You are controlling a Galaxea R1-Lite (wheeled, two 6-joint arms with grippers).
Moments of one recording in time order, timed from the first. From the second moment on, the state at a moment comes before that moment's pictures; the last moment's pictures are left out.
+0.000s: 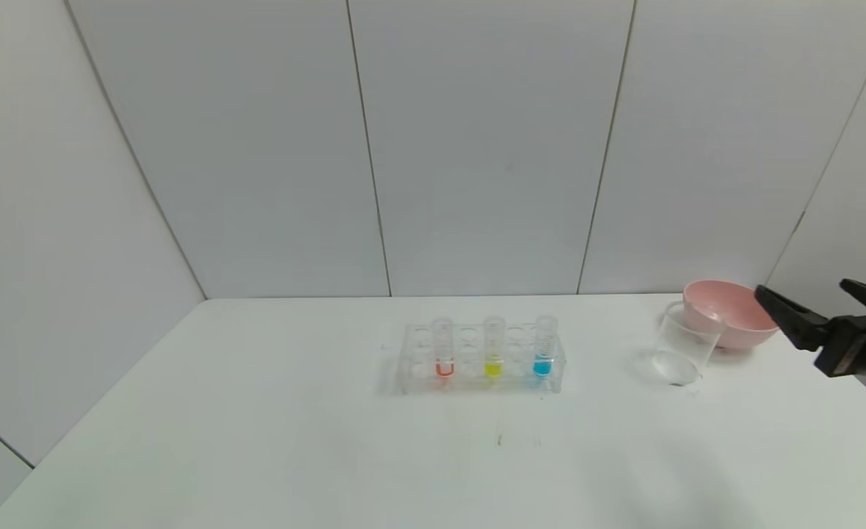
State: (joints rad) left arm 0.00 0.00 0.00 0.00 0.00 0.00; right arm 0.03 1.38 -0.35 -1.06 0.04 -0.01
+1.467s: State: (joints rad) left arm 0.00 0.00 0.00 0.00 0.00 0.00; right arm 0.83 1.97 -0.59 -1.30 -0.63 -0.01
